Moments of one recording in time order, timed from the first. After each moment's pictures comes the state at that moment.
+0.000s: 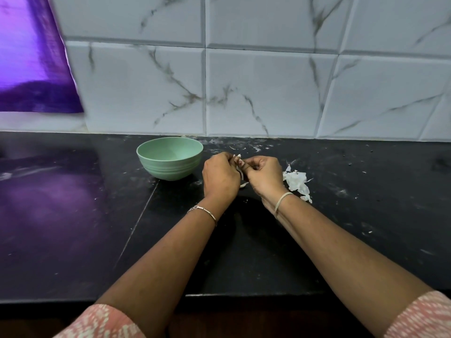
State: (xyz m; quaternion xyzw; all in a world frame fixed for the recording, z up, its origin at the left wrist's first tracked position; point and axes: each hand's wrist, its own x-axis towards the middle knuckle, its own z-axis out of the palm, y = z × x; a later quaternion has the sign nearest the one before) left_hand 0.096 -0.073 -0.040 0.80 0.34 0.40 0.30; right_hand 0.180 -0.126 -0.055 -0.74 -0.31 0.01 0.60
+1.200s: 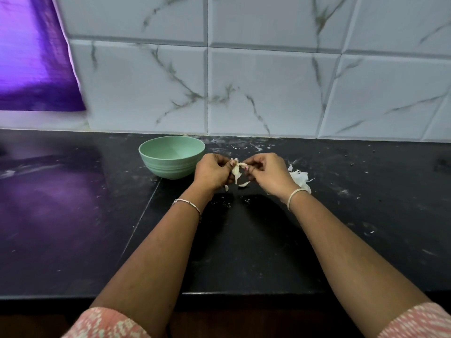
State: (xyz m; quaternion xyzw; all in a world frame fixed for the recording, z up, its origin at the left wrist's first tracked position) left_hand 0.097 -0.033 -0.049 0.73 0.26 0.32 0.55; right_hand 0.196 -0.144 -0.045 -0.78 -0.43 0.00 0.45
